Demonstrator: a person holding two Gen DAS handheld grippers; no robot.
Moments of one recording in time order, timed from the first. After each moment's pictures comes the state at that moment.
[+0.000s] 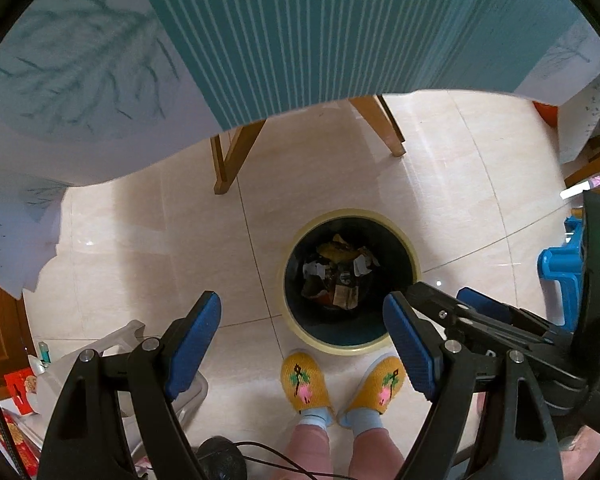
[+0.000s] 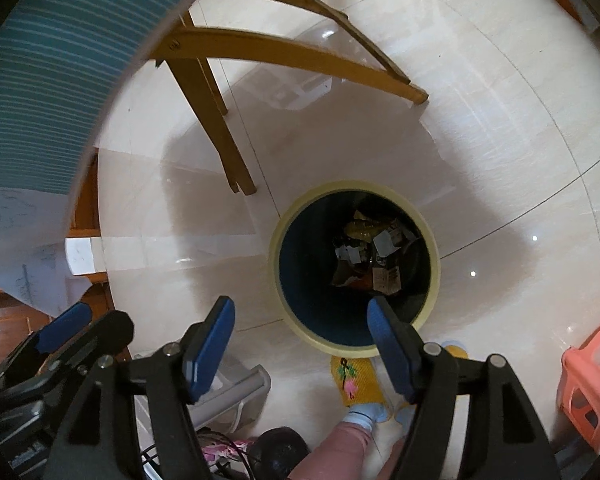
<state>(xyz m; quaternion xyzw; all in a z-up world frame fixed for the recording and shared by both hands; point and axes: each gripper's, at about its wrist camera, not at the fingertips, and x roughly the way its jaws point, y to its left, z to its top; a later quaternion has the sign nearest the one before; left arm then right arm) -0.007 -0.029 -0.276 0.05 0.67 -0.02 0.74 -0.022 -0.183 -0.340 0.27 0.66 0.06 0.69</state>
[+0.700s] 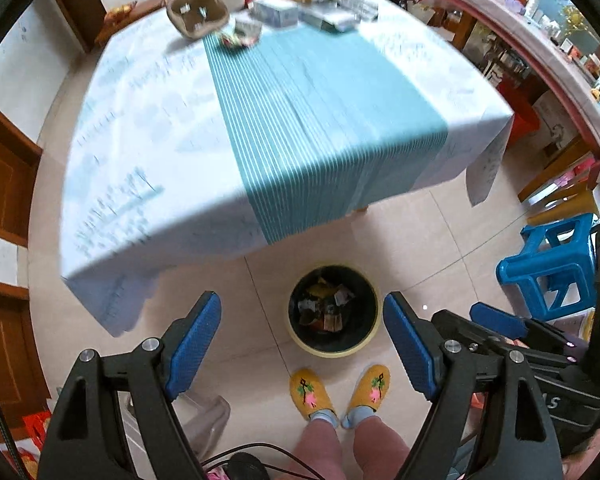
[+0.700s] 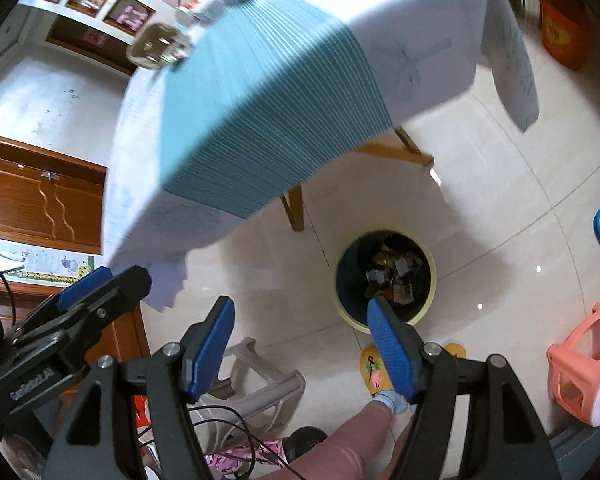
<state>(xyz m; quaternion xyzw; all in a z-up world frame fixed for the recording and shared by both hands) -0.014 -0.016 -0.058 0.06 0.60 -0.08 0.80 -0.056 -0.182 -0.119 0.27 0.60 0.07 0.75</state>
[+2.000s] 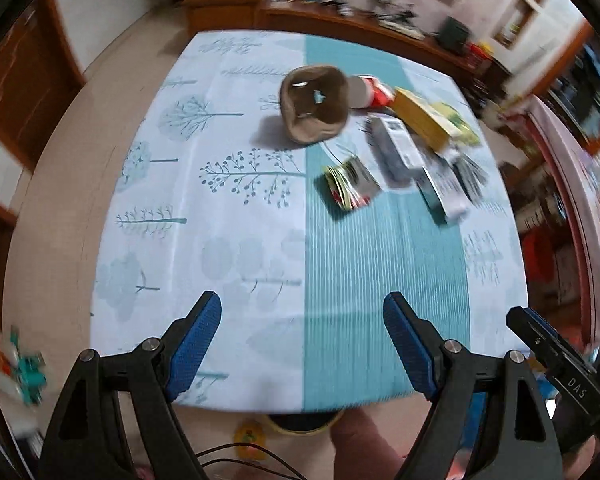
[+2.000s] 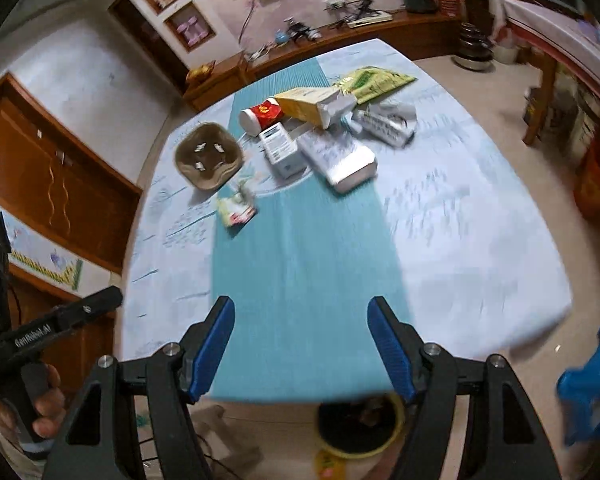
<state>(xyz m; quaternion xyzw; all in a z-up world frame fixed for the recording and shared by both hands) 0.195 0.070 -0.013 -0.13 0.57 0.05 0.81 0.175 -0.192 -0.017 0.14 0.53 0.11 0.83</state>
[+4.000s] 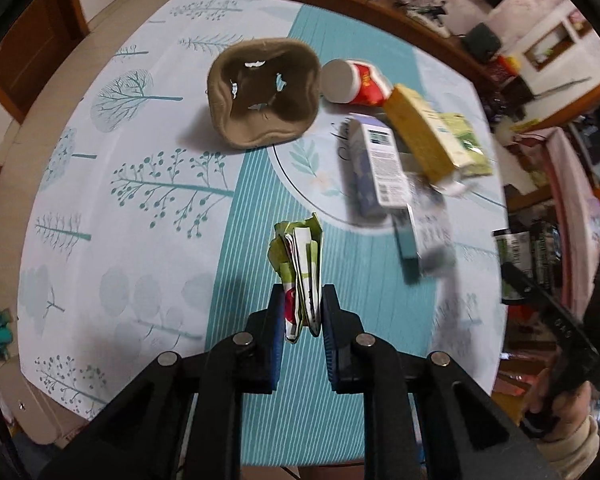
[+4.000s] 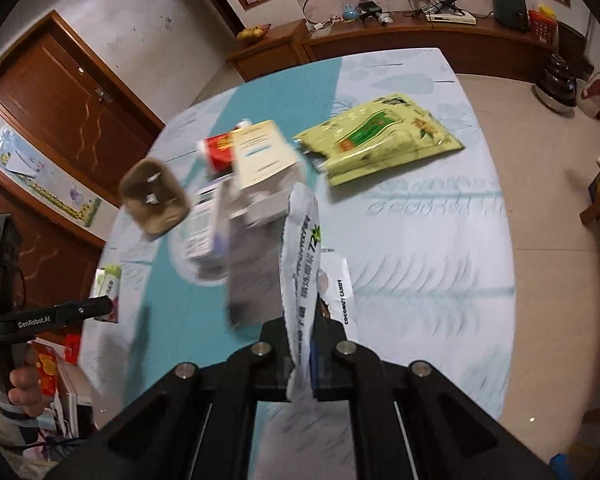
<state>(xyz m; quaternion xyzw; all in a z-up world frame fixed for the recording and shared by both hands) 0.287 0.019 -0.052 -0.20 0.60 0.04 0.77 0.357 -0.268 -0.057 0.07 0.55 0.24 0.80</state>
